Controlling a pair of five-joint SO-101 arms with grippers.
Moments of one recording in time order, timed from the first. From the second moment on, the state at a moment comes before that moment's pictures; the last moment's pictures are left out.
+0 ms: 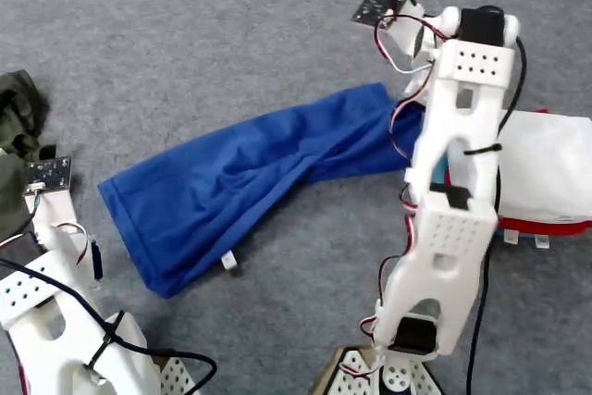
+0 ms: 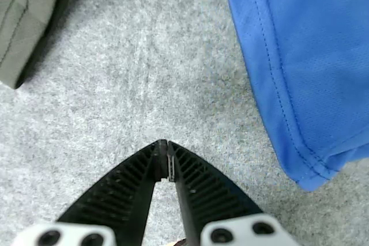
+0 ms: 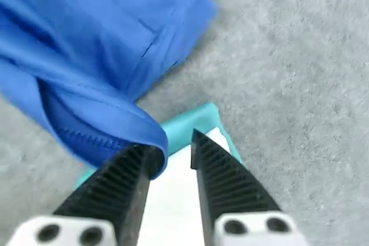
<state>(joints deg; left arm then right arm) -39.1 -51.9 62.9 75.5 -34.2 6.2 34.9 -52.2 101.5 61.4</state>
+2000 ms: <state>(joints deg) -18.0 -51.7 78.6 49.5 -14.8 -14.3 11.9 11.8 63.6 61.8</state>
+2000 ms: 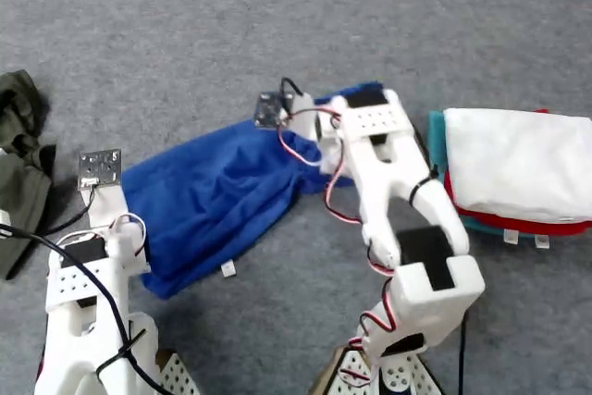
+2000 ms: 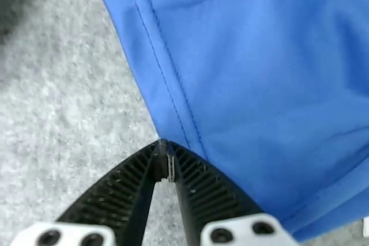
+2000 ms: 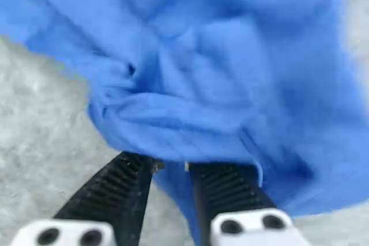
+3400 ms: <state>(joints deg) -17.7 -51.7 78.2 54.9 -18.2 -17.3 48.9 -39.2 87.9 53.1</state>
